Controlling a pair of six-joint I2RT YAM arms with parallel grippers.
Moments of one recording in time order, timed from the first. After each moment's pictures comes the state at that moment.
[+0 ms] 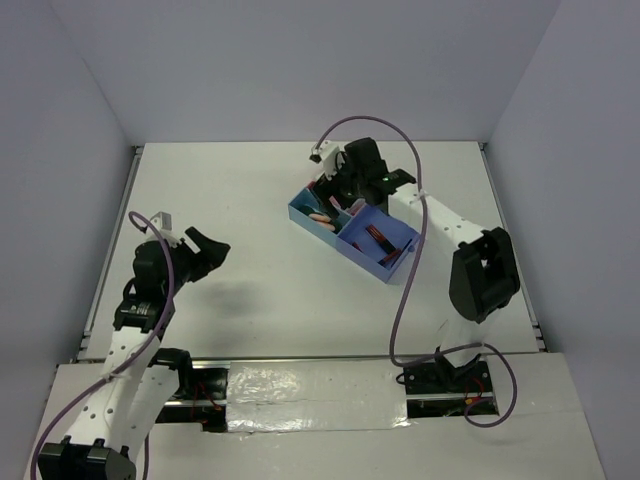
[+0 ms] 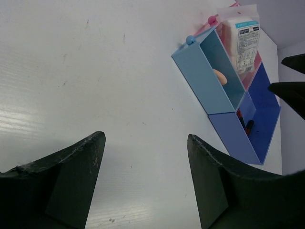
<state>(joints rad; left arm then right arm) -0.05 0.64 0.48 -0.24 0.15 -0.69 0.51 1.77 1.46 -0.38 -0.24 -0.34</state>
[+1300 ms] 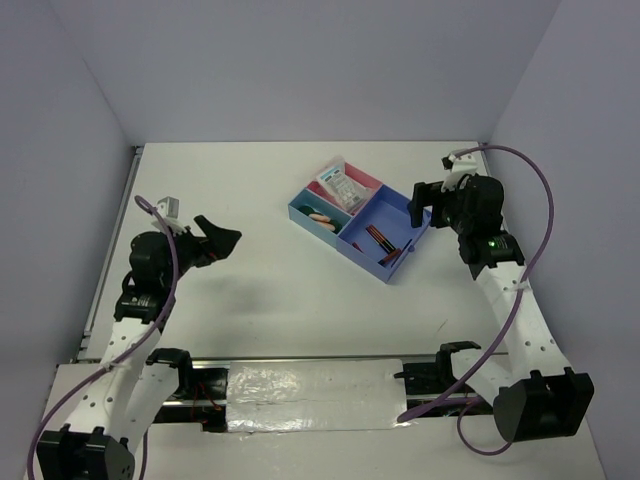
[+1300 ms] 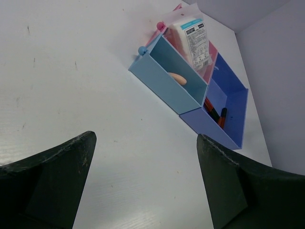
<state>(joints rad) -0.05 0.72 0.52 -0.06 0.33 -0.60 0.06 1.00 0.94 -0.32 -0.17 -0.04</state>
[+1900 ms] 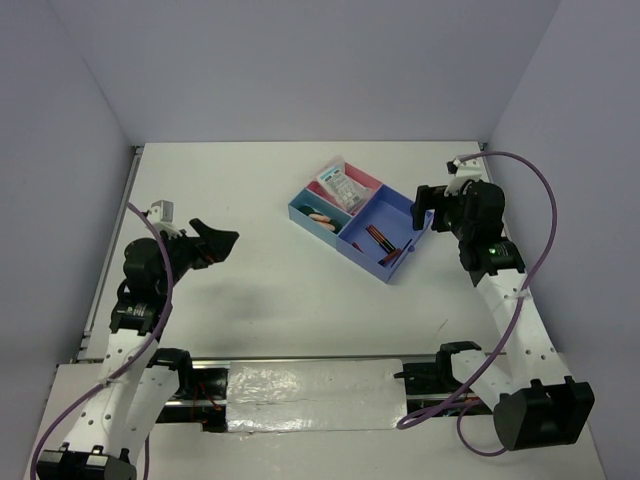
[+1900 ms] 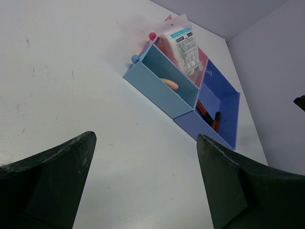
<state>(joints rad) -0.05 0.62 0.52 -0.09 0.32 -0.60 0.06 0.96 0.90 -0.31 -0.11 0.01</state>
